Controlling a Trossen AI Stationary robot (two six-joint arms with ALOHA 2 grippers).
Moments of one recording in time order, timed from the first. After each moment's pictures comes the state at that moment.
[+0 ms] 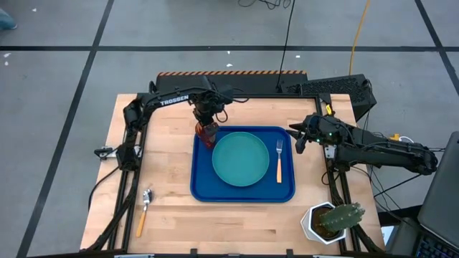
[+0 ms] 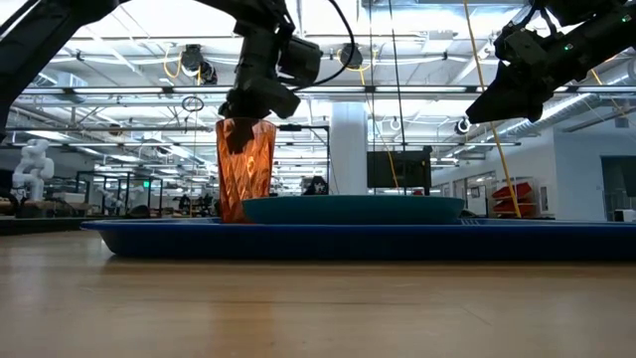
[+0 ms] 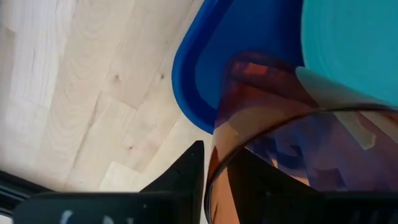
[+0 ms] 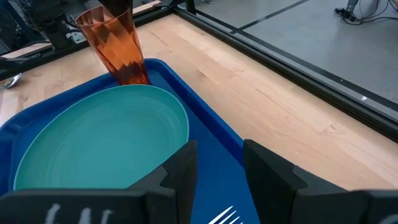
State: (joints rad) left arm 0.42 2.04 1.90 -1.55 0.00 -0.12; right arm -0.28 0.52 0.42 -0.37 0.18 0.27
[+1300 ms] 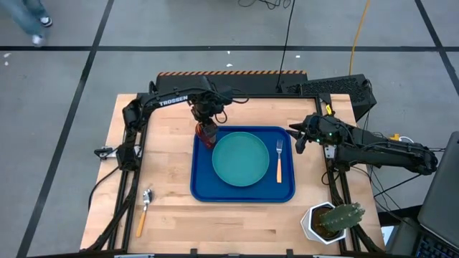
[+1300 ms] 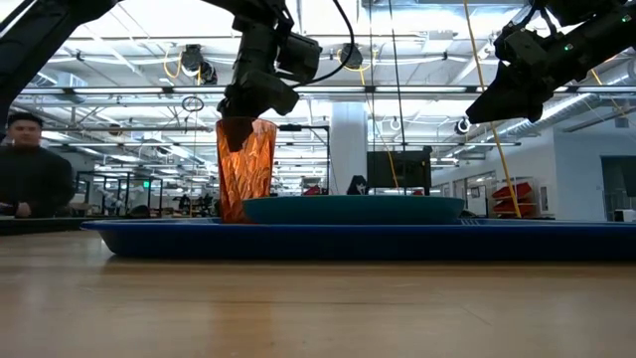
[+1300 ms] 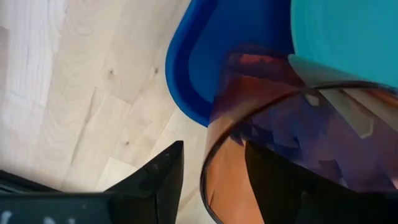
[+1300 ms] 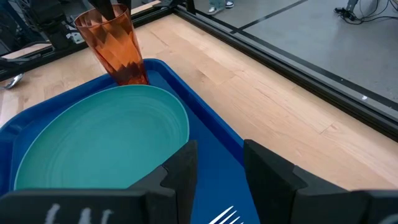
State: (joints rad) left arm 0.41 2.03 1.91 -1.57 0.01 -0.11; right arm -0.28 0.52 0.42 -0.37 0.18 0.27
